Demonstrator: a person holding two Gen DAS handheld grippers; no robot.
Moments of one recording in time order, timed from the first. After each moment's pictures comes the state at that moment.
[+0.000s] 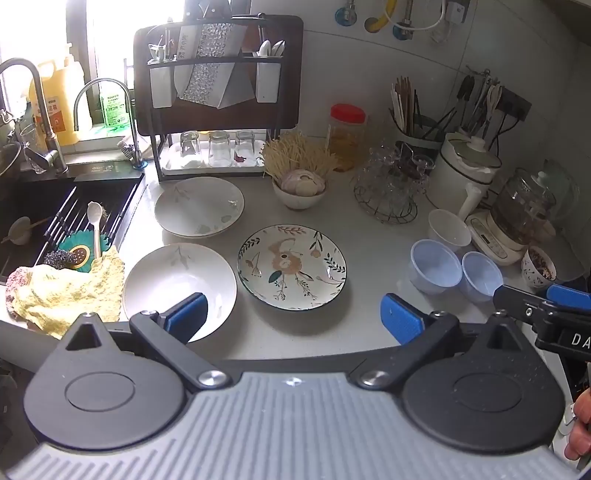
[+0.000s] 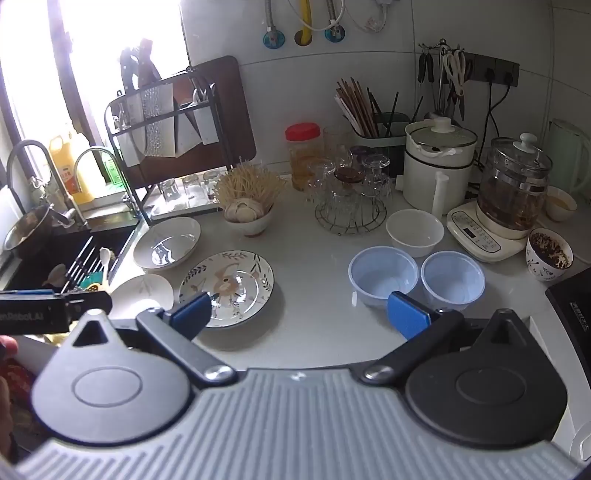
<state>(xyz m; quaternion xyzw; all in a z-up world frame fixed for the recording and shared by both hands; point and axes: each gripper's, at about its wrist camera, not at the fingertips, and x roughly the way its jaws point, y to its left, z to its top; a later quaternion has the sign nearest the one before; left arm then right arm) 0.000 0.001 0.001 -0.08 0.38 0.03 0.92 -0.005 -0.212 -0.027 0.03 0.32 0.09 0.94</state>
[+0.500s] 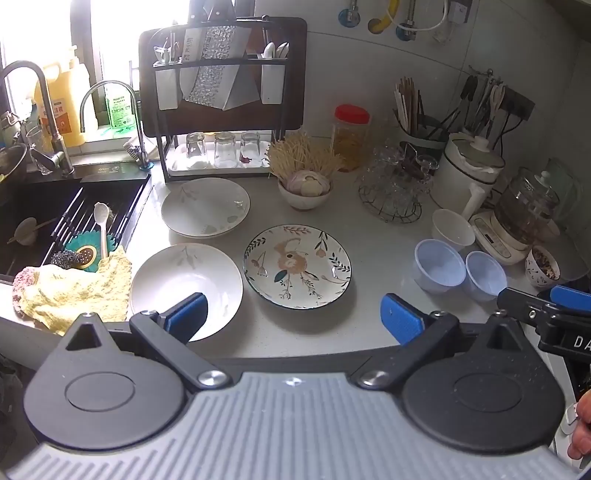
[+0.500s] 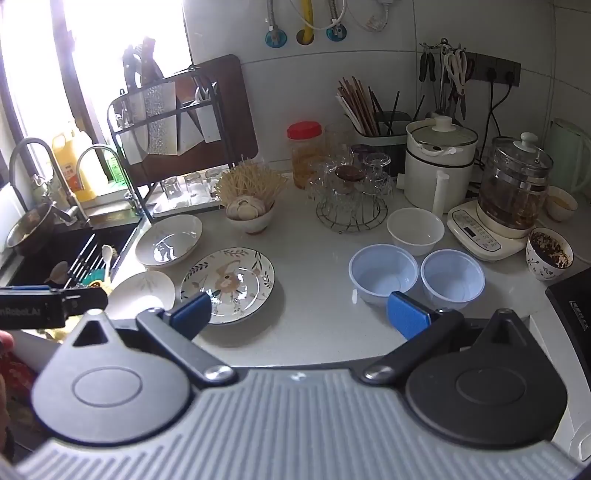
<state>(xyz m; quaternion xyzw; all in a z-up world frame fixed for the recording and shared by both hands) -0.006 -0.003 0.005 -0.07 0.38 0.04 0.92 -0.006 -0.214 -0.024 0.03 0.32 0.09 0.94</state>
